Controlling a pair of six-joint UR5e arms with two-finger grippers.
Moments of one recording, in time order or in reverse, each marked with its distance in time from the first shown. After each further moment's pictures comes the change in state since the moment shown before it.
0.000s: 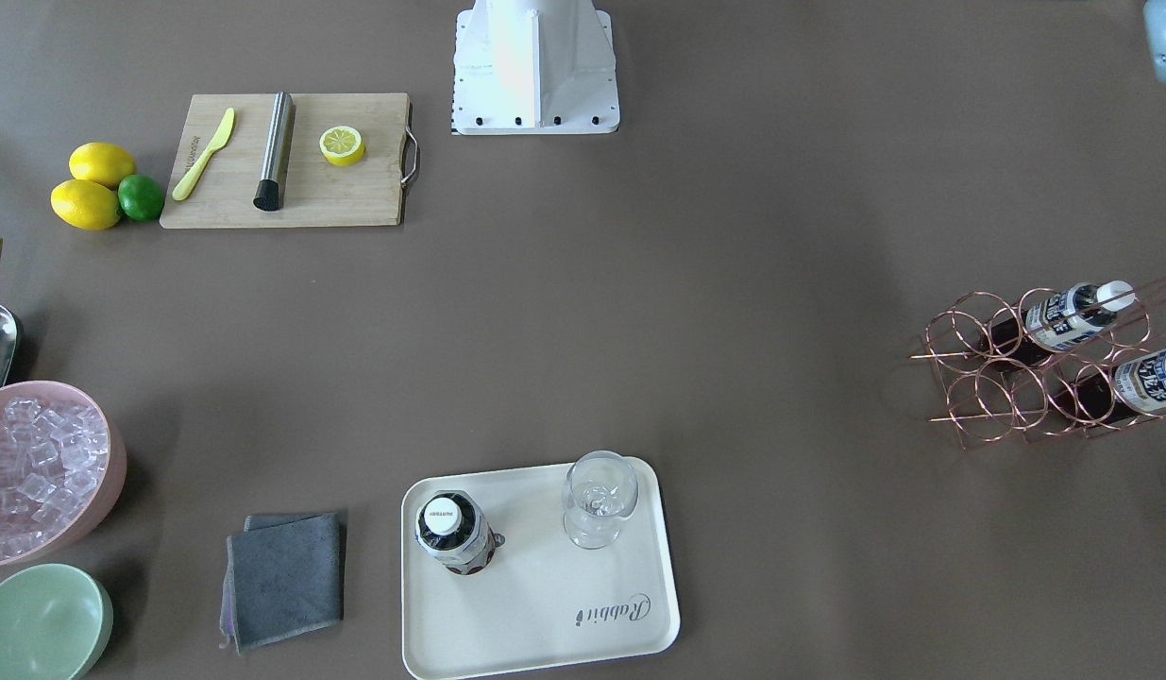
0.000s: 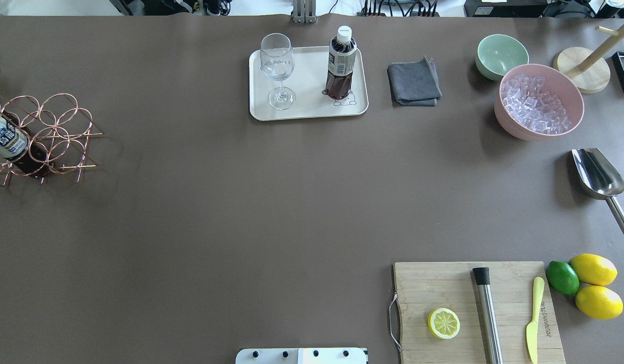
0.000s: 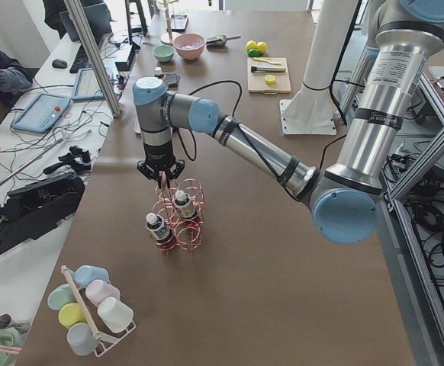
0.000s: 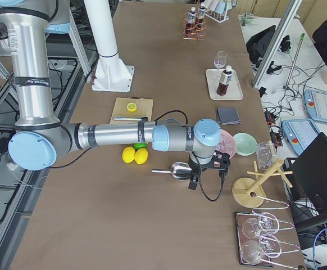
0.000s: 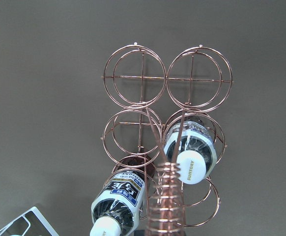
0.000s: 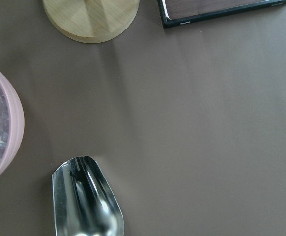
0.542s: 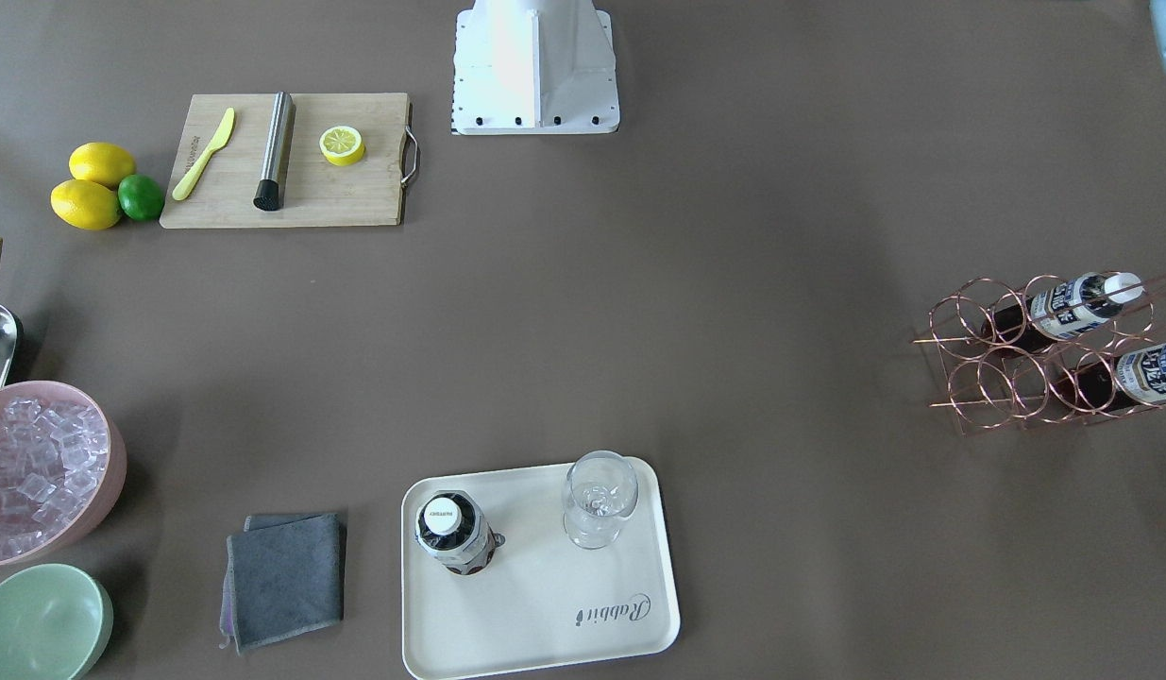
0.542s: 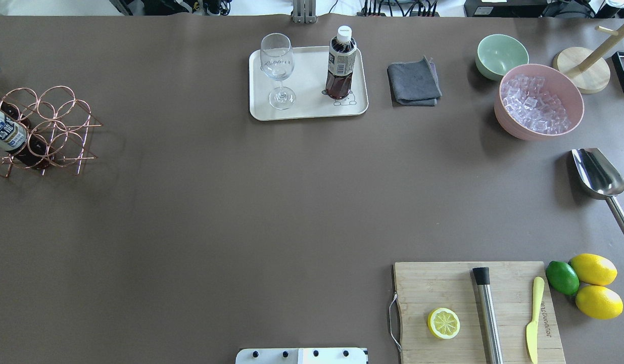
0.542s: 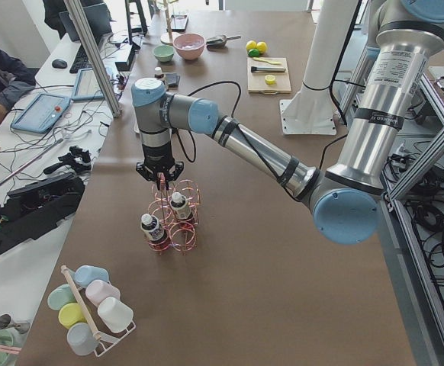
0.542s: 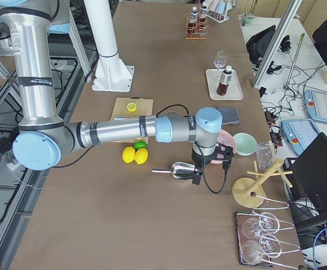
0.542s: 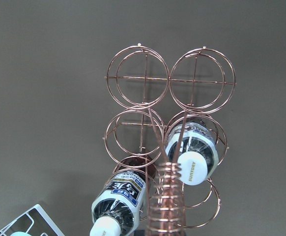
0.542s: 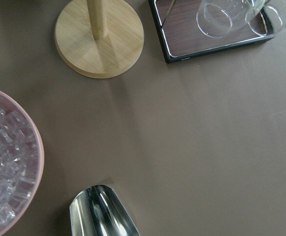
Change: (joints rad) left arm -0.011 0.000 0.009 -0.003 0.007 0.019; right arm -0.026 0.013 0.043 -0.004 -0.099 0.076
